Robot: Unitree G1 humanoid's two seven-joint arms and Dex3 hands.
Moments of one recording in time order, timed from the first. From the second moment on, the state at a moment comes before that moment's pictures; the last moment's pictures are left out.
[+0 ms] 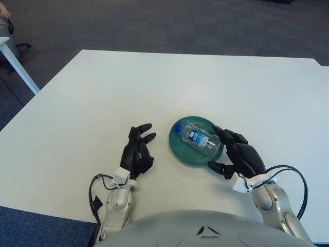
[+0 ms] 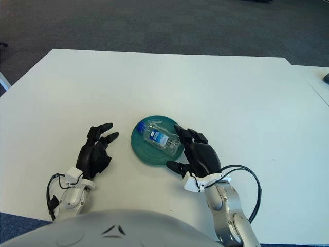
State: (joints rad) left arm 0.45 -0.03 -0.16 -0.13 0.04 -0.28 0.00; right arm 0.45 -0.34 0.22 -0.46 -0.84 -0.01 0.04
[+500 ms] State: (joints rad) left arm 0.41 -0.04 -0.16 -0.07 0.06 -0.32 0.02; right arm 0.44 -0.34 0.13 -0.51 -0.58 0.01 0.18
